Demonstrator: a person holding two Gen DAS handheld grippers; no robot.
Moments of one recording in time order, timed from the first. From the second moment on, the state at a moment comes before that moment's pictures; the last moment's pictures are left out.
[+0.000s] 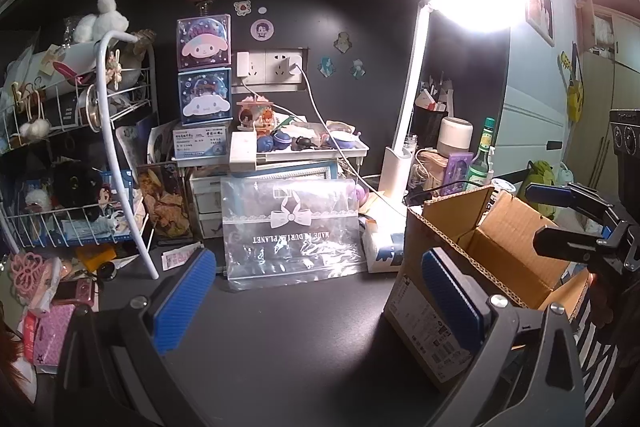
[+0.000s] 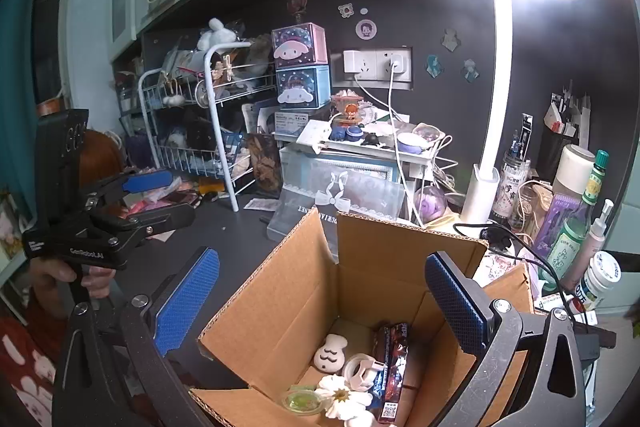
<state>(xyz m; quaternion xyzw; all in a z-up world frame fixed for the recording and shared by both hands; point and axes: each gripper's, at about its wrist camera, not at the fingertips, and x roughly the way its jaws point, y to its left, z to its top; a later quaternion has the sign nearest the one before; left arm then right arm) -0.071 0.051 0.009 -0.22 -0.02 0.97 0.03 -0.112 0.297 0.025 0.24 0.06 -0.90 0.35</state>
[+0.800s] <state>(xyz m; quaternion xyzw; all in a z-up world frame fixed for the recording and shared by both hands) -0.073 0.049 0.007 -0.23 -0.03 0.97 0.02 -0.113 0.297 0.025 0.24 0.06 -0.90 0.35</state>
